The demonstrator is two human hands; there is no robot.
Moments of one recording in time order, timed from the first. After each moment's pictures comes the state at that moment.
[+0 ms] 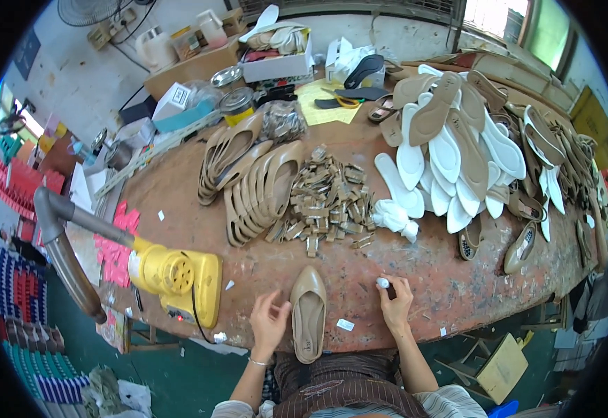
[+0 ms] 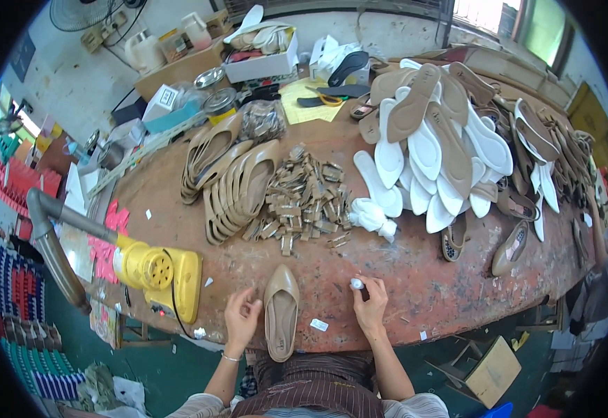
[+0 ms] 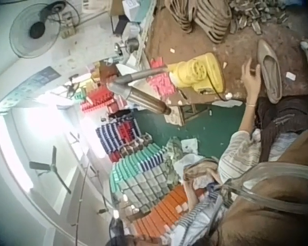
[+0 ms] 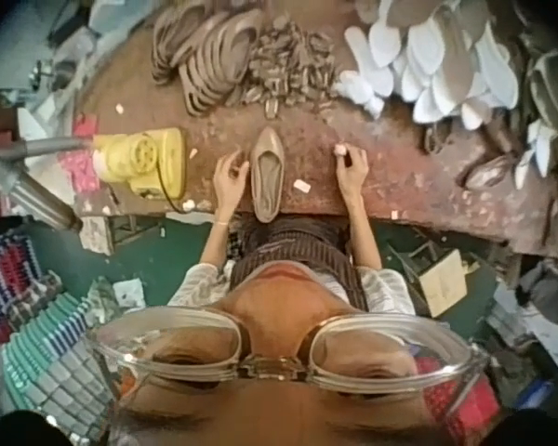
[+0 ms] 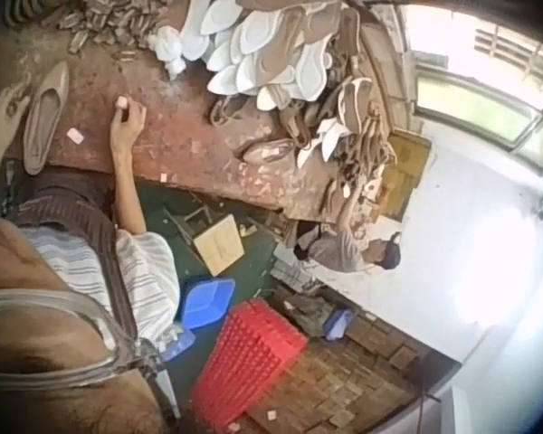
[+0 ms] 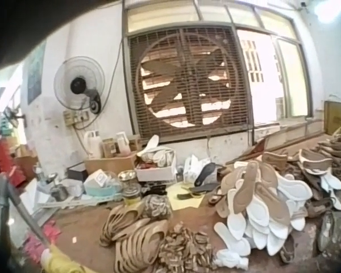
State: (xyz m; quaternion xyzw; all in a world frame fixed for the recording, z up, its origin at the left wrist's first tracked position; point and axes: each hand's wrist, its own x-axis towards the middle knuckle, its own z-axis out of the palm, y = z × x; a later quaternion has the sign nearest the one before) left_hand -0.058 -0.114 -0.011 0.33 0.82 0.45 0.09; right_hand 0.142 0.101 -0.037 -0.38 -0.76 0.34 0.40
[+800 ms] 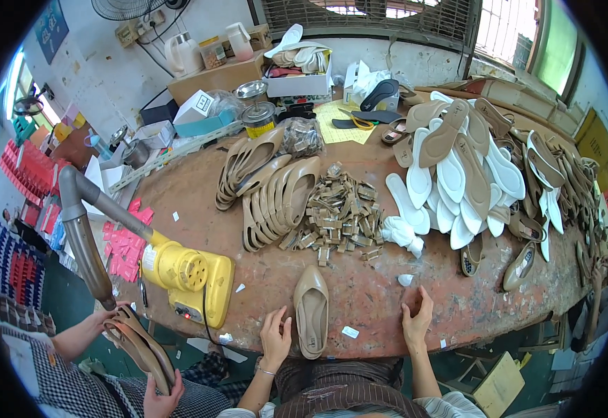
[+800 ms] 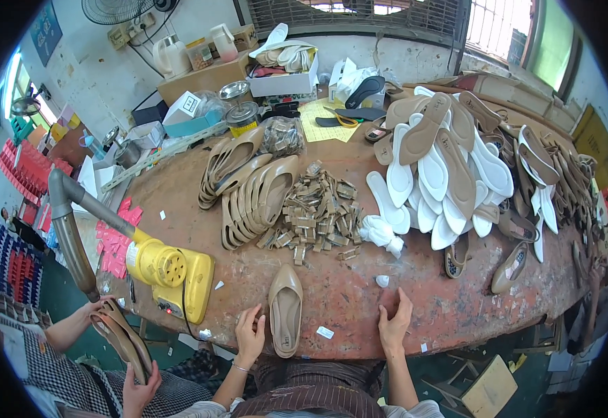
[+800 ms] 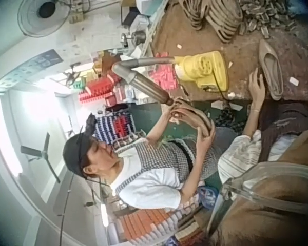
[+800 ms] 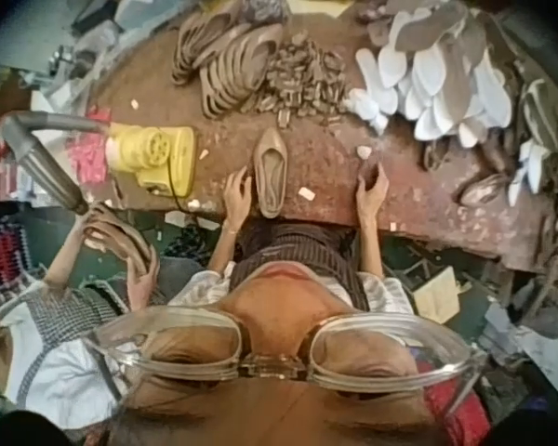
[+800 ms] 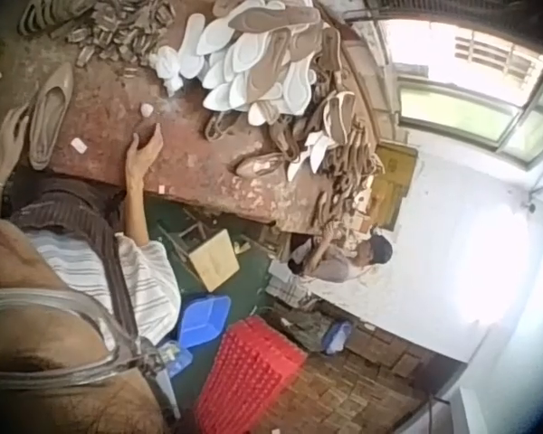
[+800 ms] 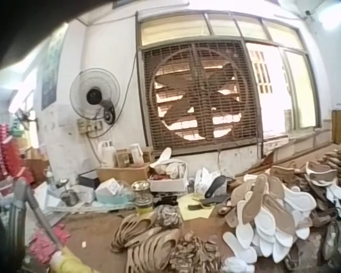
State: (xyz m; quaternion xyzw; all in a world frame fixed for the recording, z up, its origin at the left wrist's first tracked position) left_hand -0.039 -0.141 -0.033 0.35 0.84 0.42 0.03; right_hand 0.196 0.103 -0.049 -0.45 -0.77 0.27 0.37
